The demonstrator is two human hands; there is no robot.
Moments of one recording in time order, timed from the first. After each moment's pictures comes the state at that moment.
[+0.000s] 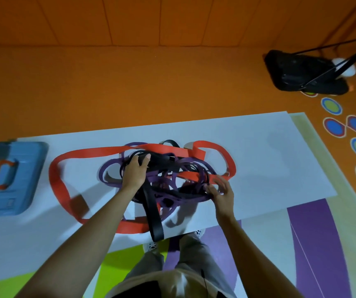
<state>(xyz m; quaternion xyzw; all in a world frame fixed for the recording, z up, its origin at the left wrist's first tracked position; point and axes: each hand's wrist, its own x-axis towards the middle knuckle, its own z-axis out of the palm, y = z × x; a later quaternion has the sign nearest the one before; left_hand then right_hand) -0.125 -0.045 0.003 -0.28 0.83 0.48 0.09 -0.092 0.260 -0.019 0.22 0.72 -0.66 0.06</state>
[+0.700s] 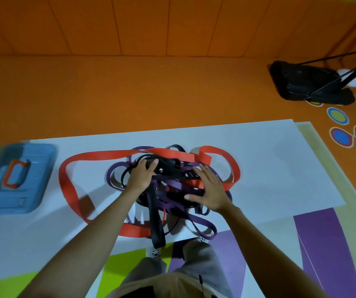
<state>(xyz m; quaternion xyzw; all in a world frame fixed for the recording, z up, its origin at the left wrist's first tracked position) -0.121 -0.049 0.007 -0.25 0.84 0.47 0.12 -0.132 0.232 -0.001 -0.19 0.93 -0.28 0.18</state>
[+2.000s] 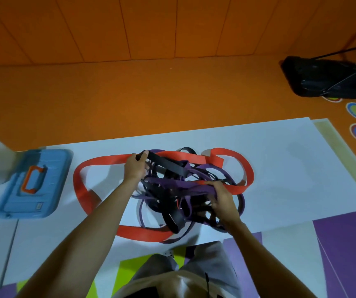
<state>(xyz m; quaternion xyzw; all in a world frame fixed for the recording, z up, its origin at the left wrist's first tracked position) -0.148 -0.105 0.008 -0.34 0.76 0.55 0.02 -0.105 0.216 -0.012 -0.11 0.90 -0.41 0.09</state>
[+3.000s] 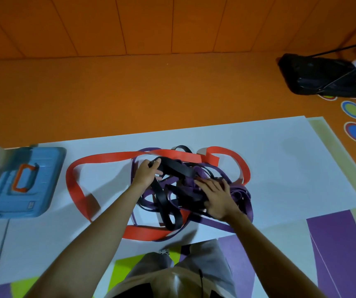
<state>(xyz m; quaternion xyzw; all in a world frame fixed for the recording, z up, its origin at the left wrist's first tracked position) -0.145 -0.064 -0.011 -0.28 0.75 0.58 0.15 -0.128 0.236 -0.024 -0.26 0.94 -0.09 0.21</state>
